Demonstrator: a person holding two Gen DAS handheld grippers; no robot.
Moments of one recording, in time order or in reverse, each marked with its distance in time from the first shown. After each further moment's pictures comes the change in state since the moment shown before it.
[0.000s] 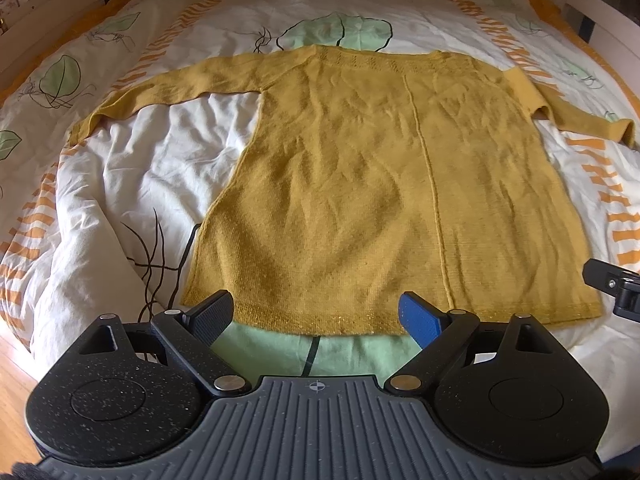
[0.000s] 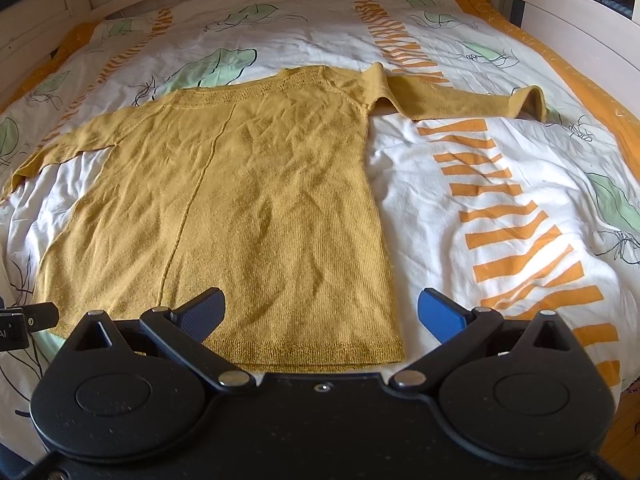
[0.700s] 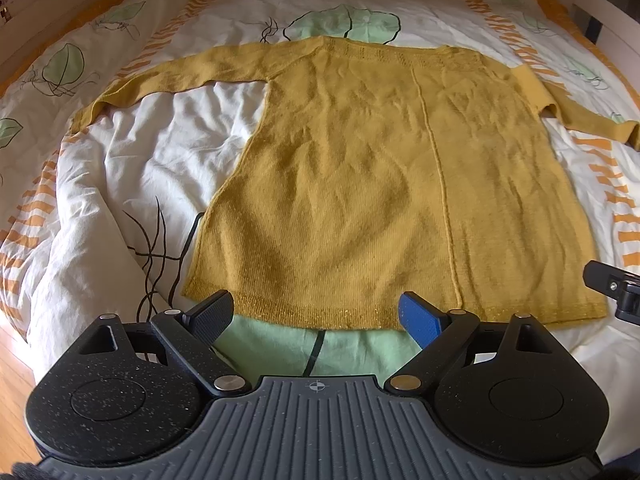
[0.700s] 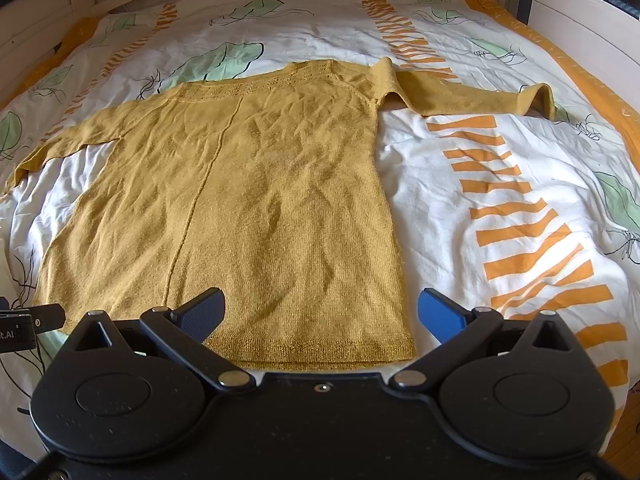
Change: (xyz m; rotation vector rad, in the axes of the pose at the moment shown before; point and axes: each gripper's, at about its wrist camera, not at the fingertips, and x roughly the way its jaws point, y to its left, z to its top) left arm 0.005 0.006 -0.002 -0.022 0.021 0.001; right arm 0.004 0.006 0.000 -0.008 0.021 0.011
